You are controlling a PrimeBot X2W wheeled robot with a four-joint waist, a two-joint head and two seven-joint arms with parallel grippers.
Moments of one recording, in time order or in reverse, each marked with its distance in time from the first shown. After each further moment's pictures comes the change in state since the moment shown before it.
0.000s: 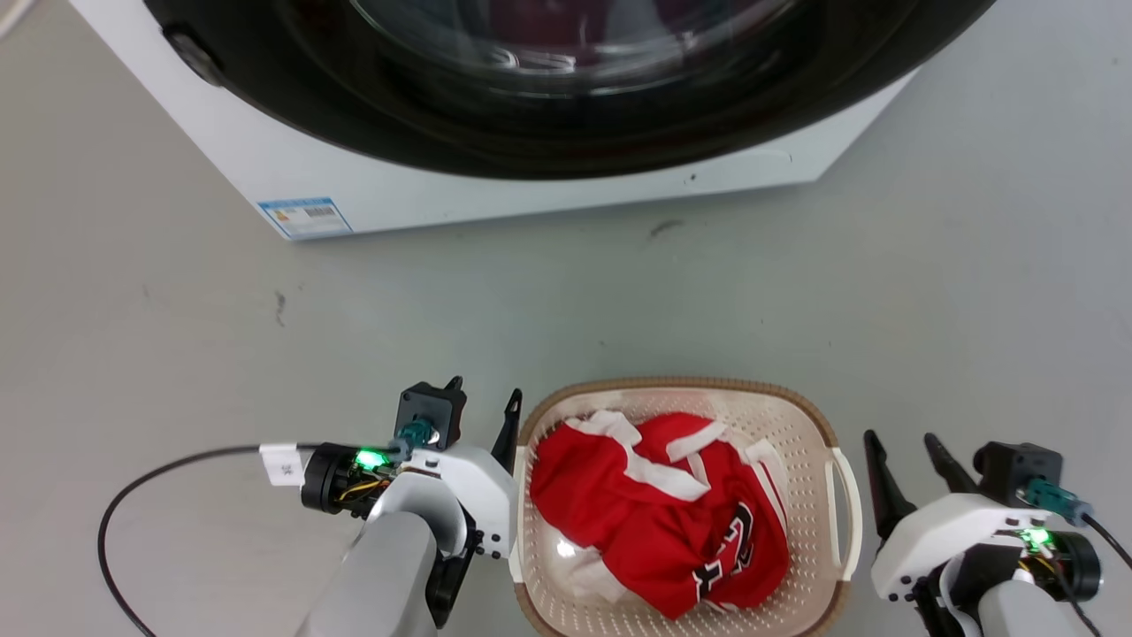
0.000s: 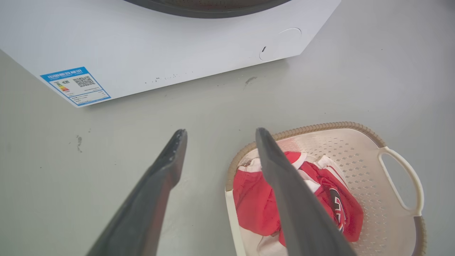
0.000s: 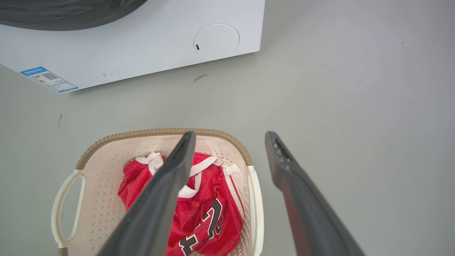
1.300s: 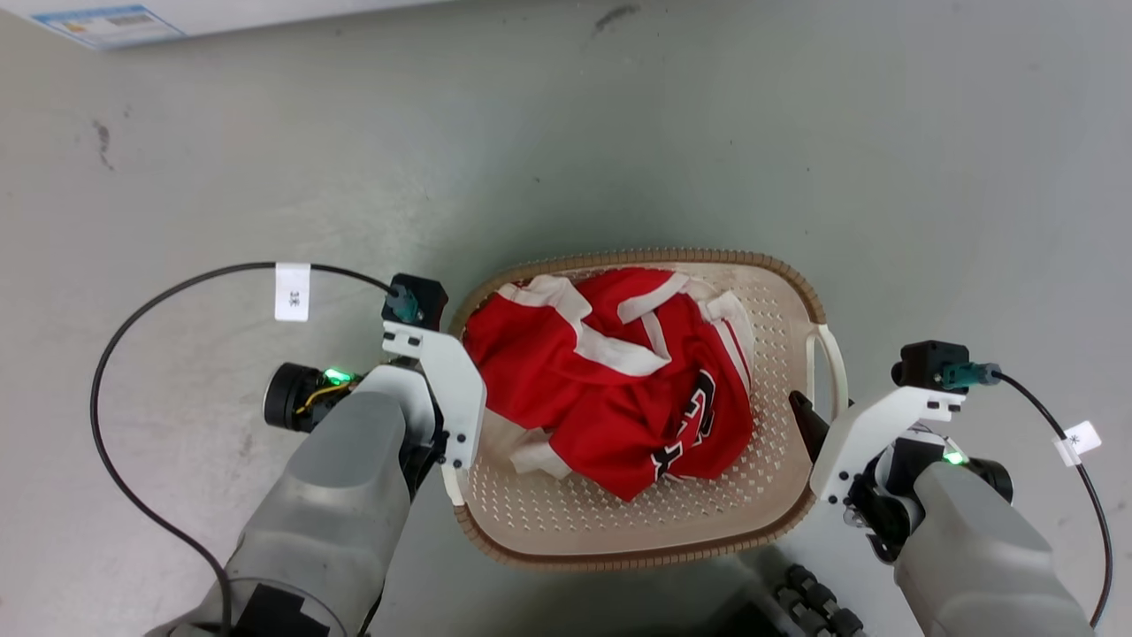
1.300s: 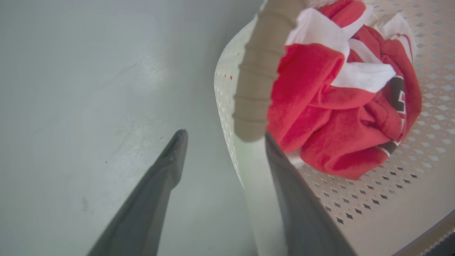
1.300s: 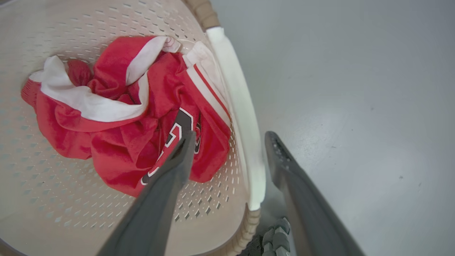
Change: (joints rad) left arm -0.416 0.003 -0.099 0.536 -0.116 -0.043 0.285; right arm -0.510 0.001 0.184 0.767 0.248 0.000 0.038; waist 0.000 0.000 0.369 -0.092
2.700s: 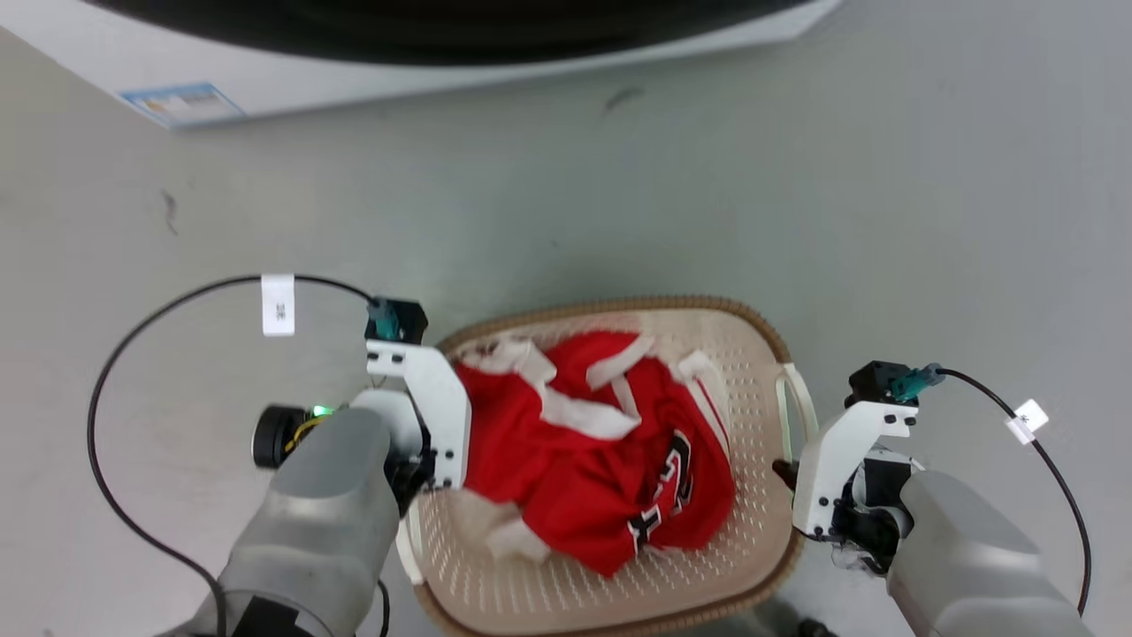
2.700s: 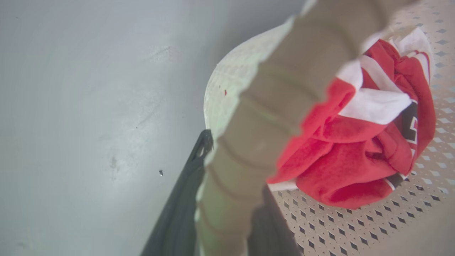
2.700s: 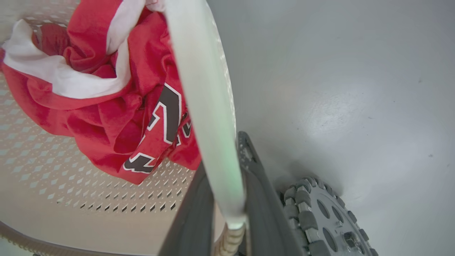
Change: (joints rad) left arm 0.011 0.008 -0.027 0.024 -0.129 -0.040 0.149; right arm -0.010 -0.020 0.301 0.020 0.281 0.001 0.265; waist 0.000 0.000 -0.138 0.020
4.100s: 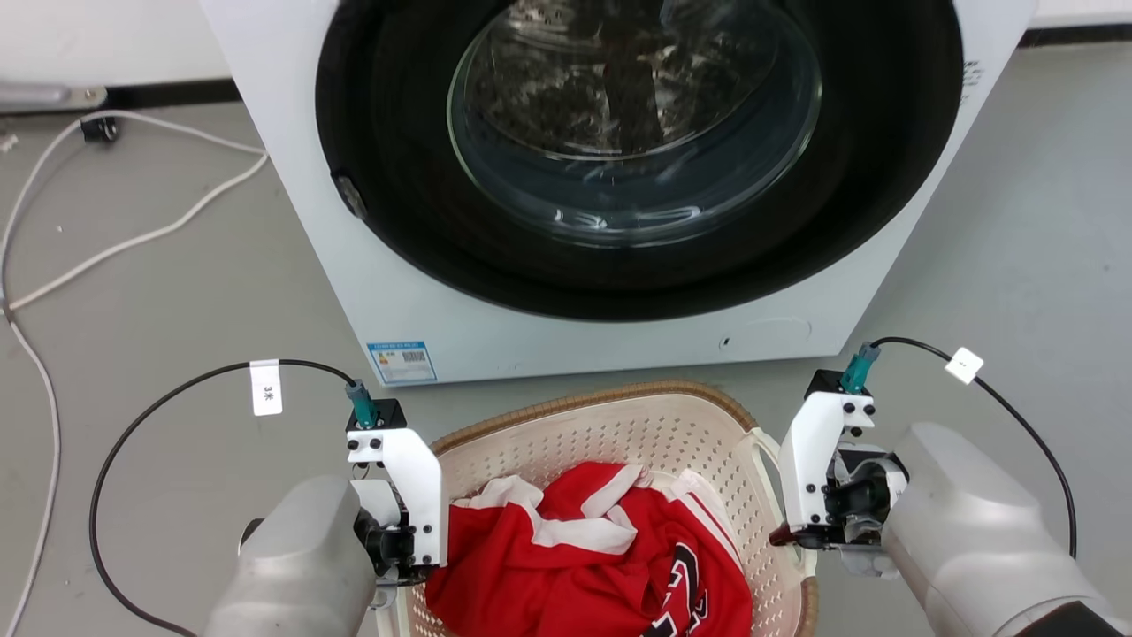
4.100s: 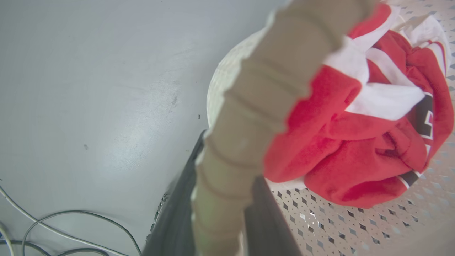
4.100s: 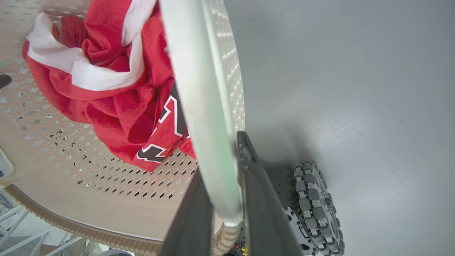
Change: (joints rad) left arm 0.114 0.041 -0.064 -0.005 -0.239 -0.010 0.310; right arm -0.081 -0.007 0.149 -0.013 0.127 -0.001 0.583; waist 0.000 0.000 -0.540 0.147
